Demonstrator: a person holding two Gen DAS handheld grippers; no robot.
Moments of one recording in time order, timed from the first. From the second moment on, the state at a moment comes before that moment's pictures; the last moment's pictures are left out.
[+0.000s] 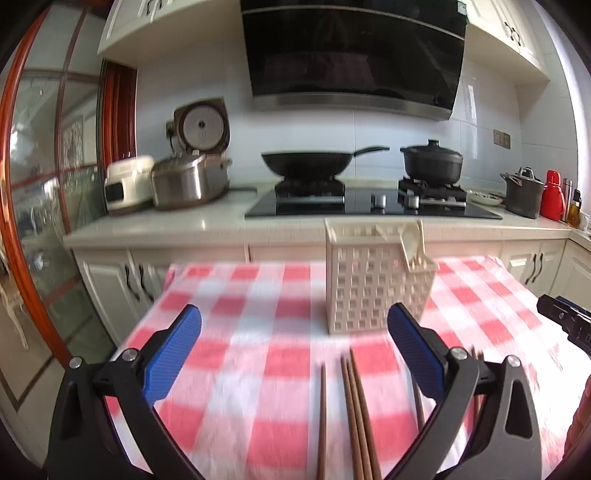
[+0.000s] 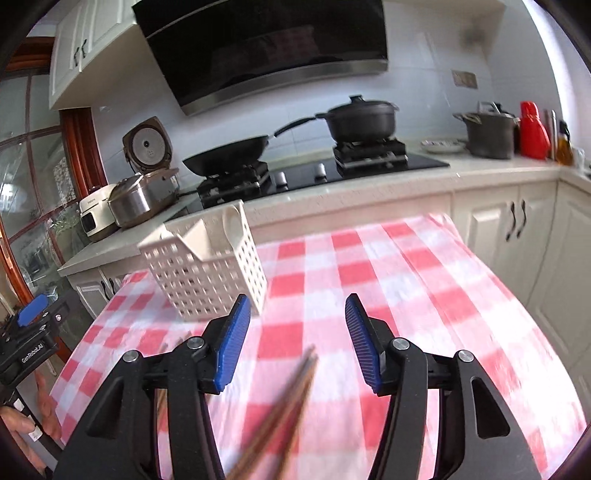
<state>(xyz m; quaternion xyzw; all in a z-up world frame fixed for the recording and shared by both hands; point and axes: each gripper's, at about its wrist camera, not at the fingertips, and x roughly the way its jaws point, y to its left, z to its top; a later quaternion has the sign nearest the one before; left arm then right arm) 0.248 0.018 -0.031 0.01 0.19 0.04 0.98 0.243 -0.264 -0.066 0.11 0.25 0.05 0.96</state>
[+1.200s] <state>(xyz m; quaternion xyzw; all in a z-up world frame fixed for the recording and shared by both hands) 0.210 0.039 -0.097 0.01 0.26 0.05 0.96 0.246 -0.231 -0.148 0.02 0.40 0.03 0.91</state>
